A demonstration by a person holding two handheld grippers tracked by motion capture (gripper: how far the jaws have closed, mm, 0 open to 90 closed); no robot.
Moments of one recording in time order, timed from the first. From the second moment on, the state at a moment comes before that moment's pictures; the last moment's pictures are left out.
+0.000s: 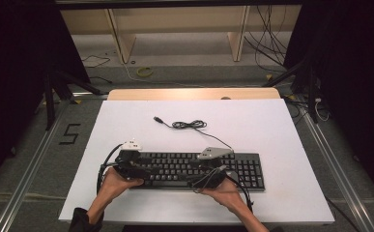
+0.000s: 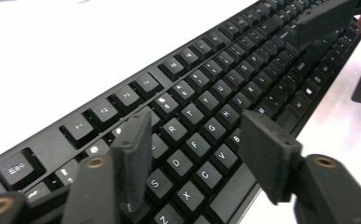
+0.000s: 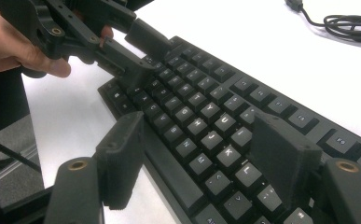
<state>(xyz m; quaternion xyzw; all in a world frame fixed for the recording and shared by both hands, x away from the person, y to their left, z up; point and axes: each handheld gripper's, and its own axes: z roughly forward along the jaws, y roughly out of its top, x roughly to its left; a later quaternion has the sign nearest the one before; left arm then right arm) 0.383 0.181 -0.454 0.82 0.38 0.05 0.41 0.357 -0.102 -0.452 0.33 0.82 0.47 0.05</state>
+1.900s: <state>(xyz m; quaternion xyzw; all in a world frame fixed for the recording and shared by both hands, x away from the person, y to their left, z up) 0.406 0.176 -0.464 0.85 0.37 0.06 0.36 0.356 -0.100 -0.452 0.32 0.82 0.47 0.04</state>
